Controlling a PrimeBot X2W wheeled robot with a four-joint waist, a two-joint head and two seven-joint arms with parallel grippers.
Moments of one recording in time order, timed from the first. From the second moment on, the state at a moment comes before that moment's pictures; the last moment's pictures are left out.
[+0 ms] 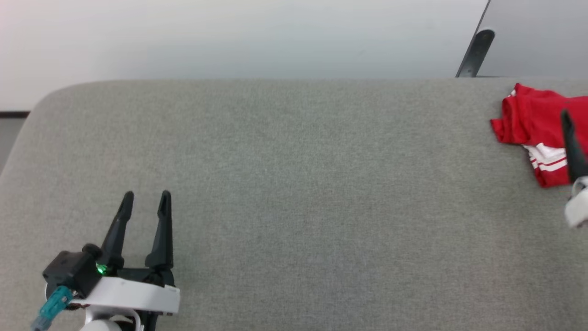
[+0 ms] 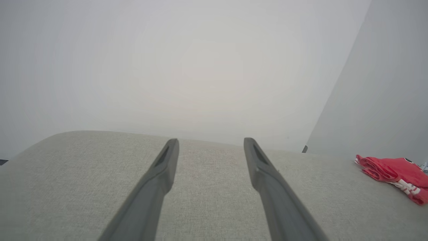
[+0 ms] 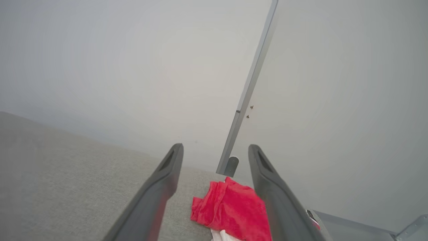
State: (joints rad) left arm -0.10 0.20 -0.01 0.06 -0.39 -0.13 -0.26; right arm -0.55 -0.53 0.15 0.50 0.30 0.13 -0.26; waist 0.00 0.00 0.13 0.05
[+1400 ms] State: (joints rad) left arm 0.04 0.23 0.09 0.09 -0.42 -0.13 -0.26; right arm -0.02 -0.23 -0.07 0.09 0.18 0.13 -0.26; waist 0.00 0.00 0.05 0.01
